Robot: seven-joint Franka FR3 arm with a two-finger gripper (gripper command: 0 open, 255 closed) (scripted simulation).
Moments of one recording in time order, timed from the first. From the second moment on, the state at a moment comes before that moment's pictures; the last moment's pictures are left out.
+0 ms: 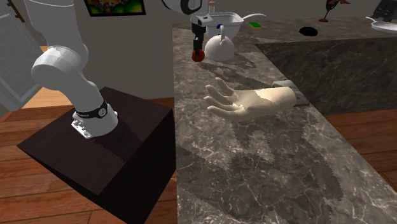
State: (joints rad) arm 0.61 0.30 0.52 -1.93 -0.11 2.22 0.98
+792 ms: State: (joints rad) arm 0.61 0.31 0.52 -1.93 -0.12 2.24 0.98
